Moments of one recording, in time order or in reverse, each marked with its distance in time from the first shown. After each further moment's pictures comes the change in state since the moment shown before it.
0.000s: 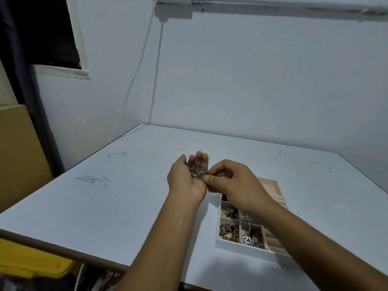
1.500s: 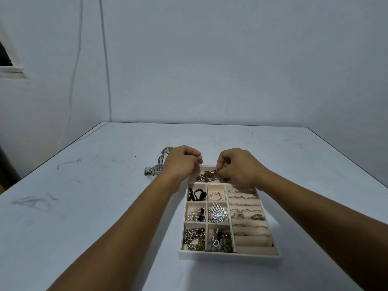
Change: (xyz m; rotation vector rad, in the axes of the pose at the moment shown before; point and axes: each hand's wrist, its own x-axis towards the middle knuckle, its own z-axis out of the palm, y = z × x) left_hand 0.078 -0.055 0.004 1.417 -0.202 0.181; right_hand 0.058 0.063 -0.096 -0.572 0.016 0.081
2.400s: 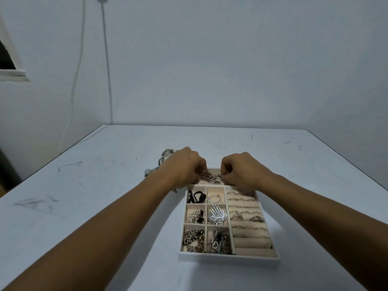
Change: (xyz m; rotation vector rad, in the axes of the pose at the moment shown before) left_hand 0.011 0.008 -0.012 1.271 -0.307 0.596; right_hand 0.006 0.013 -0.003 -0.310 -0.043 -0.042
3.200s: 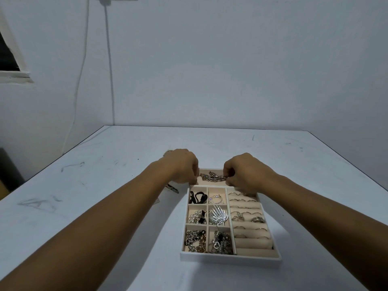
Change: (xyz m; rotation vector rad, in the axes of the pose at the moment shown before) left_hand 0.002 -0.003 -0.014 0.041 -0.177 -0.182; right_hand -0.005 0.002 -0.004 -0.067 -0.036 0.003
